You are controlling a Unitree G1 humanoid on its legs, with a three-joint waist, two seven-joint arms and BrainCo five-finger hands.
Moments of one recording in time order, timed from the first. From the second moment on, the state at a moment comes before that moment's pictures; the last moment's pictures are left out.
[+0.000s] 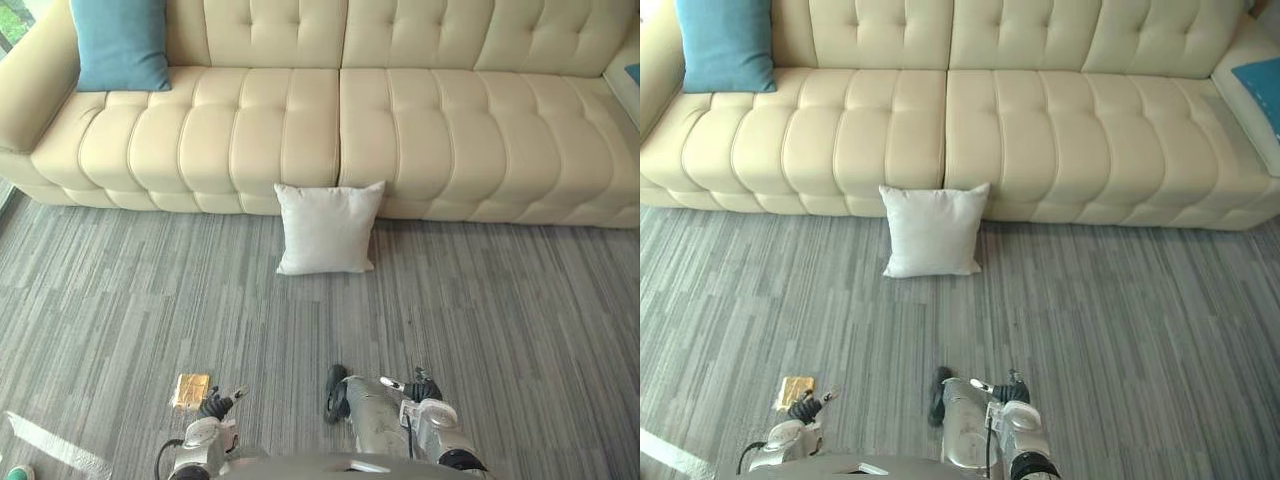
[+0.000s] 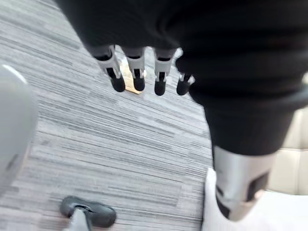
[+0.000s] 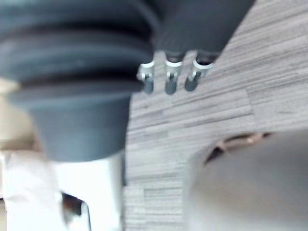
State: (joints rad) left arm 0.01 -0.03 0.26 0.99 -0.06 -0.03 0.12; right arm 0.00 -0.03 -0.23 0.86 -0.01 0.00 -0.15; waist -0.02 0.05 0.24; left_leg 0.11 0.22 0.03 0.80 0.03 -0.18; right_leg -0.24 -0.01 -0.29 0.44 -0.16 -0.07
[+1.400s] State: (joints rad) left arm 0.05 -0.02 0.22 1.03 -0.04 -0.04 0.10; right arm 0.05 -0.06 -0.16 0.88 -0.01 0.00 -0.11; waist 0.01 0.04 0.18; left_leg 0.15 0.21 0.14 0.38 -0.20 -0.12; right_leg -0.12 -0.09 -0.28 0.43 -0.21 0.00
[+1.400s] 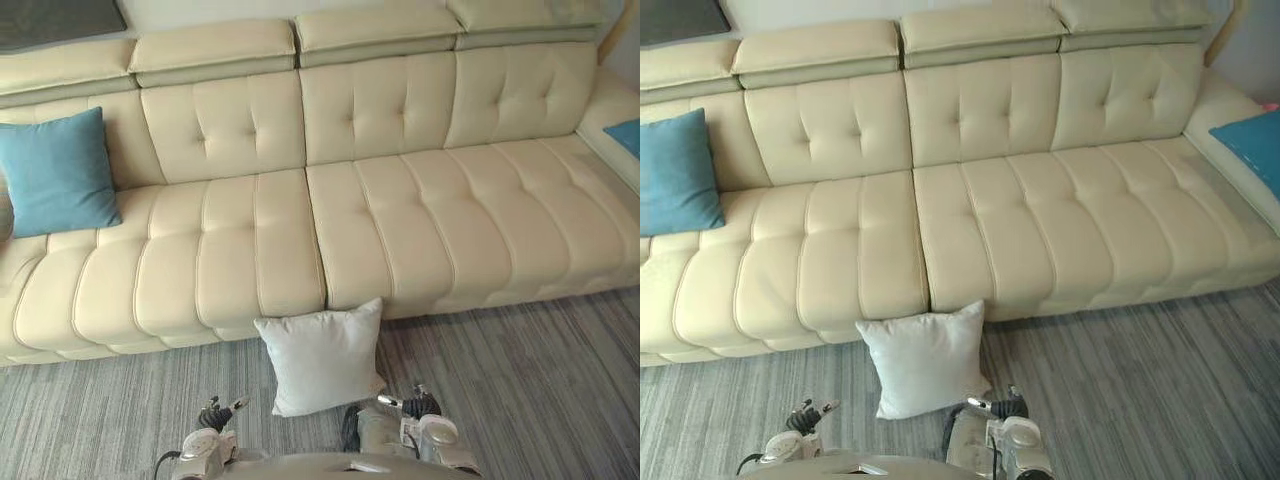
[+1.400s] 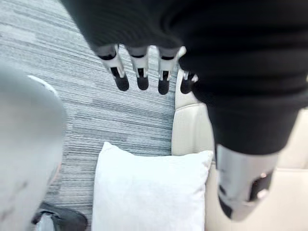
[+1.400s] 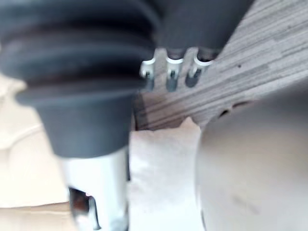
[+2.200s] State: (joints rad) left arm 0.07 0.01 0.23 1.00 -0.05 -0.04 0.10; right arm 0.08 -0.02 -0.19 0.92 -0.01 0.00 -0.12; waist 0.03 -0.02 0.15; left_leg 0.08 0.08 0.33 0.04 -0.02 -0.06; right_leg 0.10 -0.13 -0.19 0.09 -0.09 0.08
